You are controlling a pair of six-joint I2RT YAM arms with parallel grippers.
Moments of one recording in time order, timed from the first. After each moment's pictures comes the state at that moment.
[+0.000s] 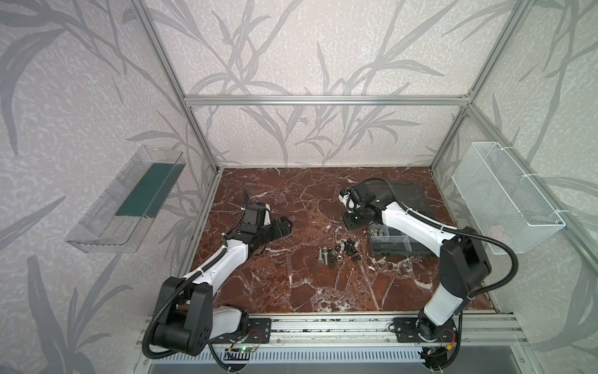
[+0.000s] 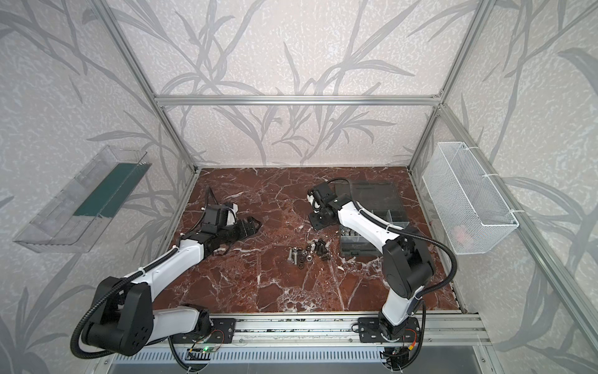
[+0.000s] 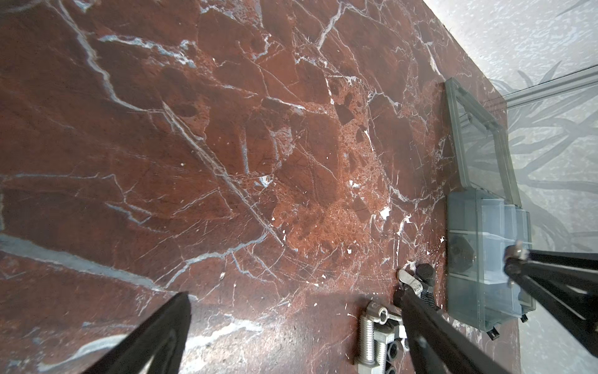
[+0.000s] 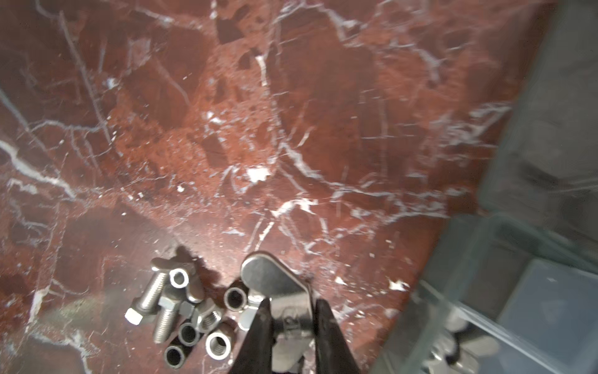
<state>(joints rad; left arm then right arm) -0.19 1.28 0.68 -0.21 0.27 -0.60 0.54 1.70 1.32 -0.70 -0.03 0.14</state>
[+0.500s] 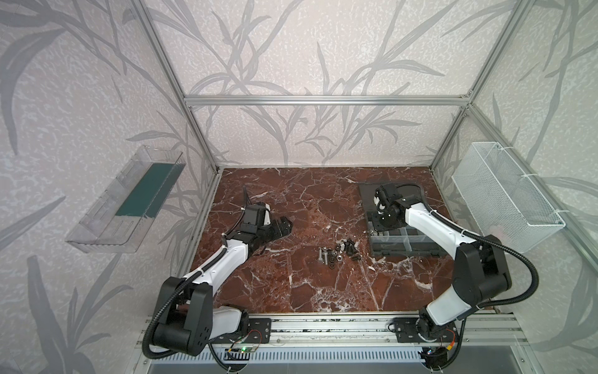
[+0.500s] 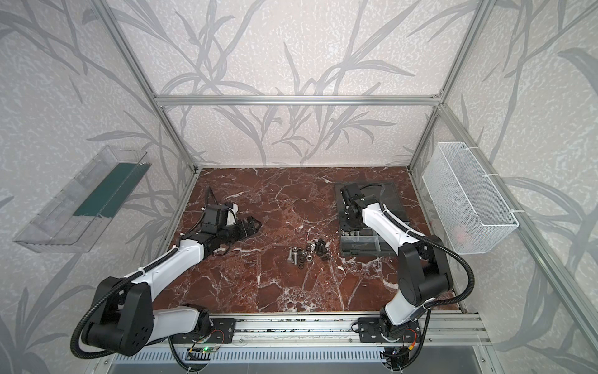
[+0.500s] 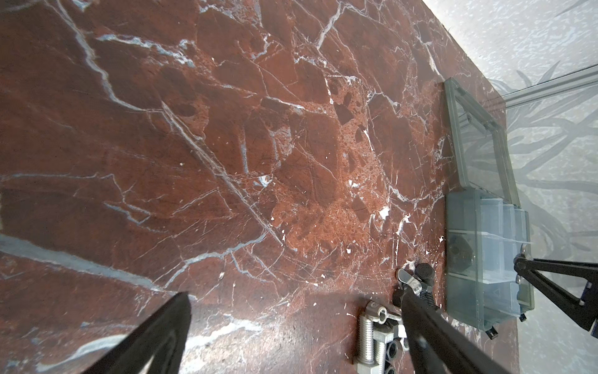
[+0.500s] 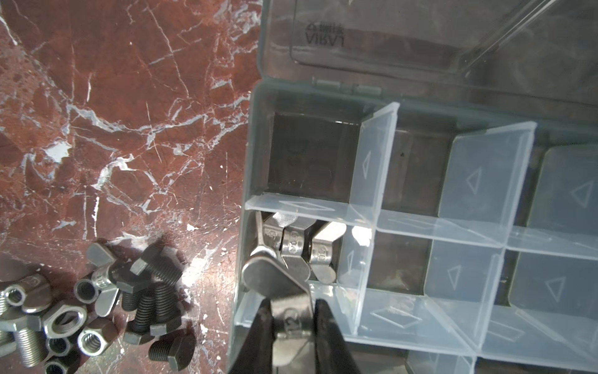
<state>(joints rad) -0.19 1.28 0.68 -0.21 0.28 -0.60 0.34 1.62 1.19 -0.79 0.06 0.21</state>
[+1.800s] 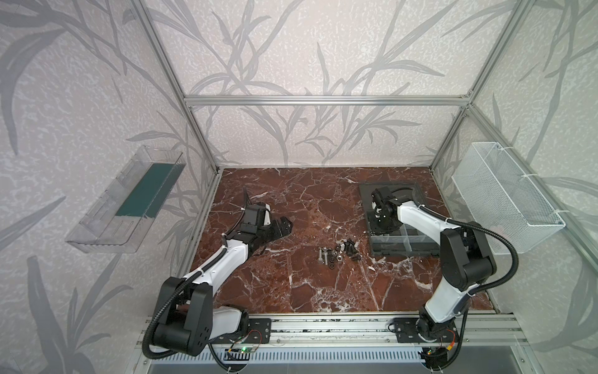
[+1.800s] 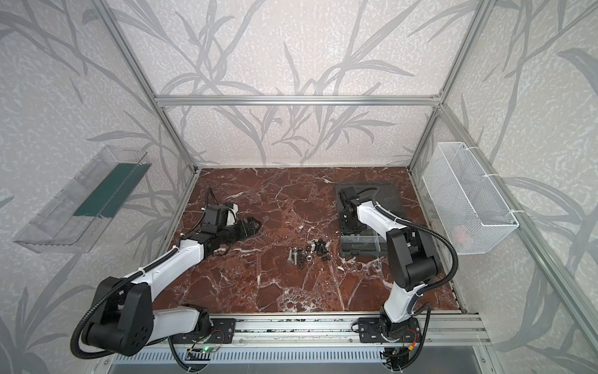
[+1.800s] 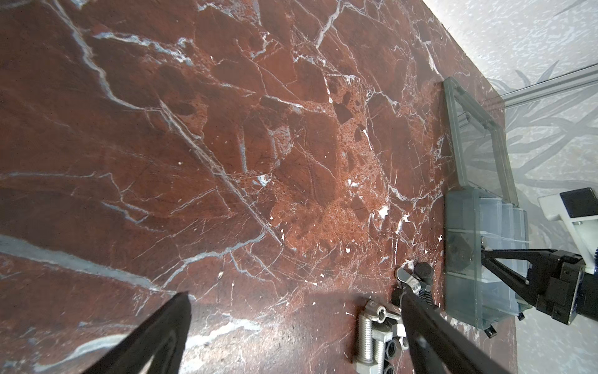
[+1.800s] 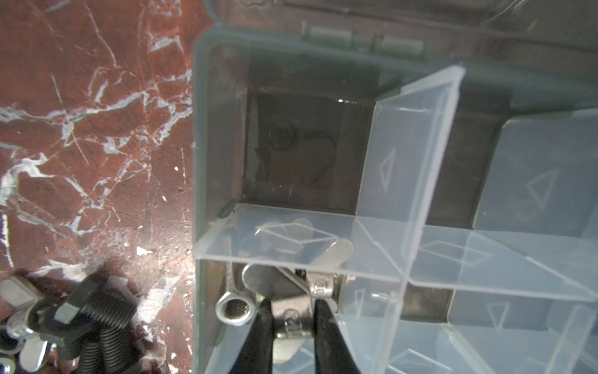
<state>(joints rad) -0.19 1.28 0.68 -0.21 0.28 -0.60 0.31 1.76 1.20 -0.77 0.08 0.21</state>
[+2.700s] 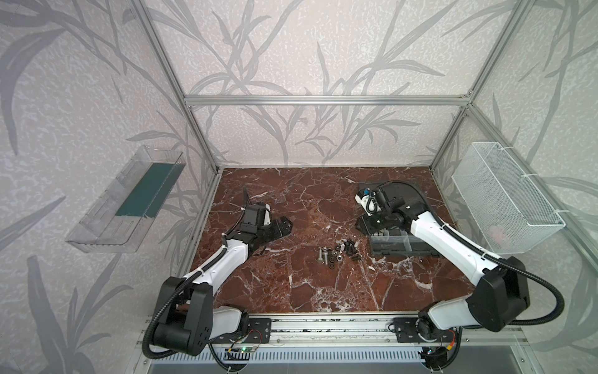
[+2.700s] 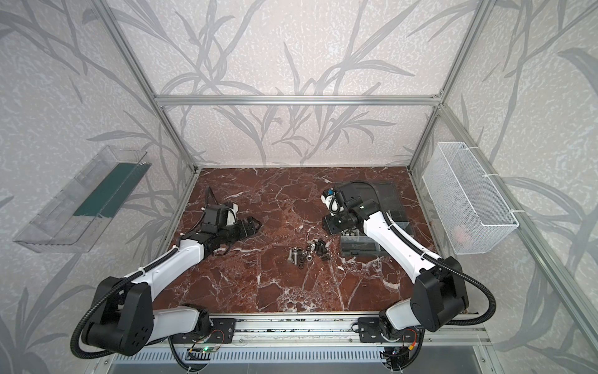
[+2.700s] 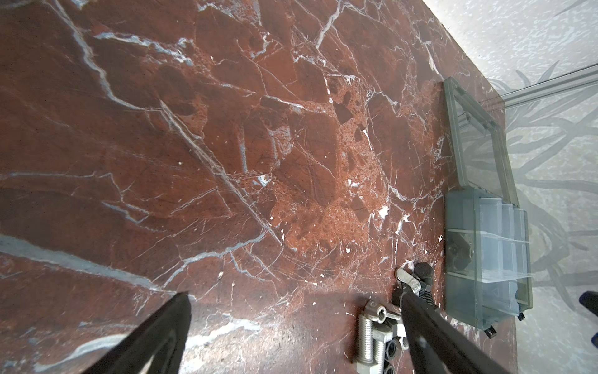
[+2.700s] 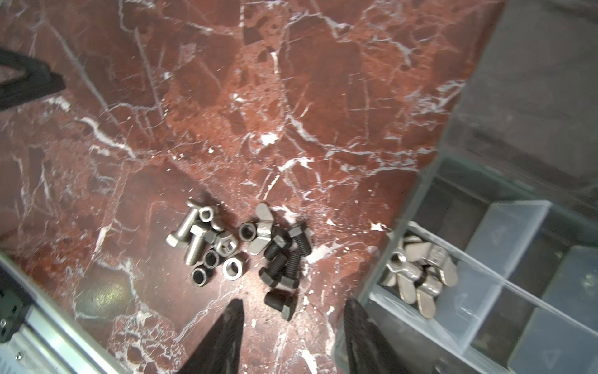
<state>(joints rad) -0.19 1.28 0.68 -0.21 0.28 -0.60 0.50 1.45 1.18 -0.75 -0.19 0.05</state>
